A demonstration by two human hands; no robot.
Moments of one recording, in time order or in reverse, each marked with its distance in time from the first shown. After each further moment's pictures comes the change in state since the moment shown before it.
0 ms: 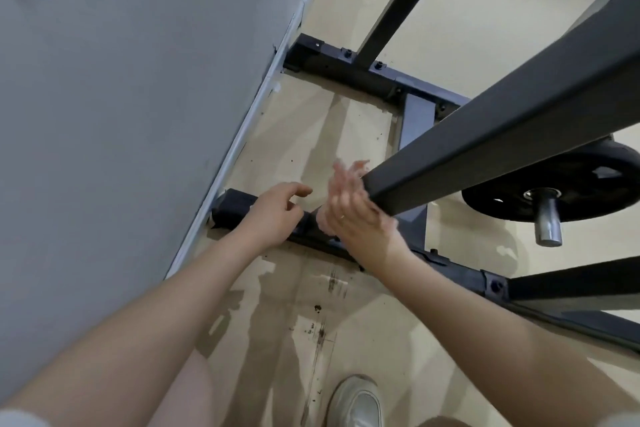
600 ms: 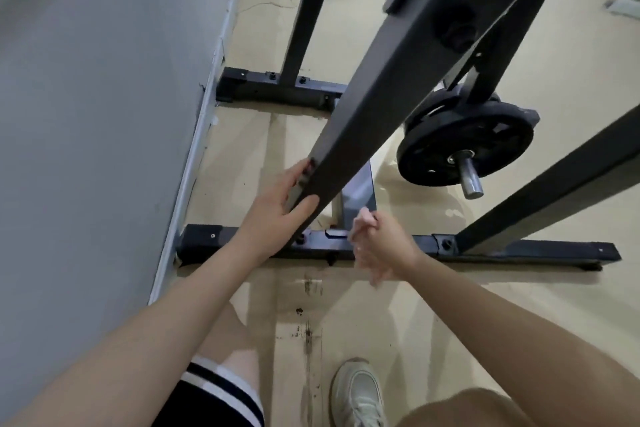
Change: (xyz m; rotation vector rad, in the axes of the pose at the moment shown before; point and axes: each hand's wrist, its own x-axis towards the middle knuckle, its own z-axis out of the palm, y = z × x) left_hand -0.032 0.077 0.024 -0.087 -0.063 0.399; right_hand -0.088 0.046 -0.004 0.265 -0.564 0.097
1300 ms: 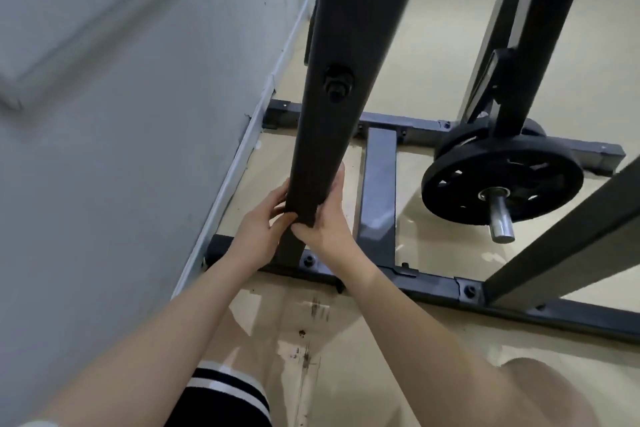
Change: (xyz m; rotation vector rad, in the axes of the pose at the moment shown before) left_hand 0.006 0.030 0.032 0.138 0.241 -0.184; right_hand -0.018 0.010 -0.063 1.784 0.707 -0.384
